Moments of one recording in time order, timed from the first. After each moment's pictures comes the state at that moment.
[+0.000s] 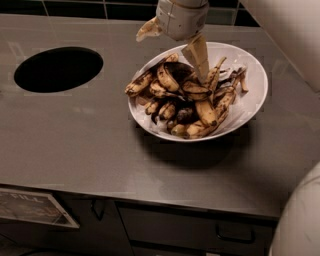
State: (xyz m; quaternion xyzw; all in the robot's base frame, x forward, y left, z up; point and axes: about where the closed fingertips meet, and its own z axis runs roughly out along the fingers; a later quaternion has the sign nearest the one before) arm 0.609 -0.022 0.949 -0.94 0.31 -0.08 0.11
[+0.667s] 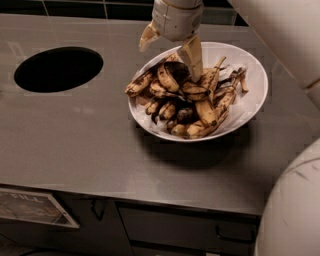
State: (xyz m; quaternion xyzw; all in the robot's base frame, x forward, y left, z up) arm 0.615 -0.016 0.944 -0.95 0.30 -0.07 0.09
